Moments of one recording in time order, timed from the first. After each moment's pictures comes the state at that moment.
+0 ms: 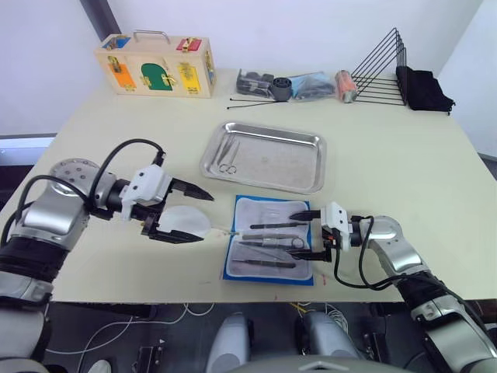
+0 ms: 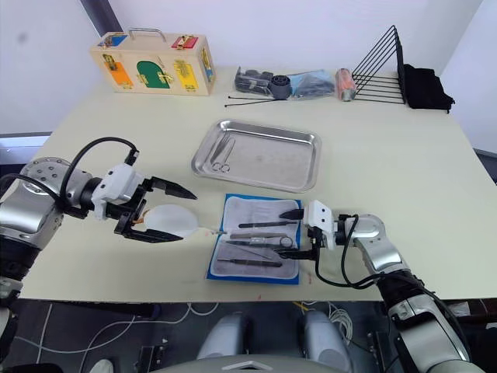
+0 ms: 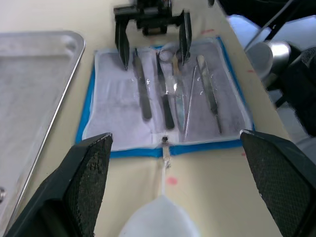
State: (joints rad) left arm -0.55 1.03 -0.28 0.26 -0.51 -0.12 -1.55; right arm -0.37 -0.38 0.30 0.37 0.20 -0.13 1.21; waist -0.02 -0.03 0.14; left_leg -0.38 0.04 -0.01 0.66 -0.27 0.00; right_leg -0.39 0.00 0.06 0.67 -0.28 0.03
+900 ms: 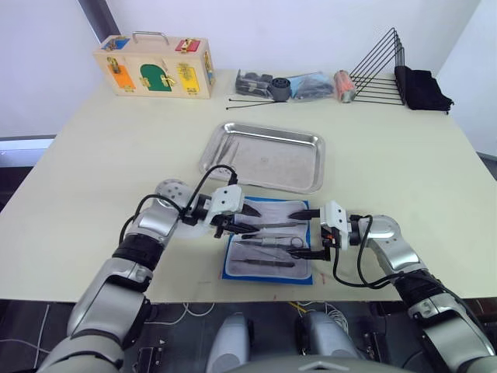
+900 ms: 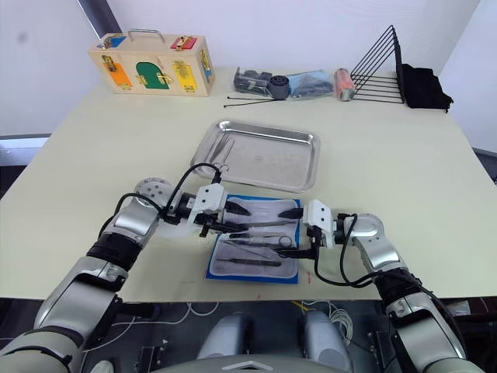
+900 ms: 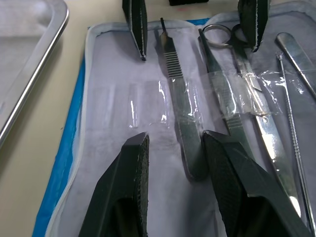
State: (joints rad) left arm -0.63 0.60 -0.32 0.51 -0.11 -0.19 -1.42; right arm -0.39 -0.36 0.30 0.41 0.20 -0.16 1.21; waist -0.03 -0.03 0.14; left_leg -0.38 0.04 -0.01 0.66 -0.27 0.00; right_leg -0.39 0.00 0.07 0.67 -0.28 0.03
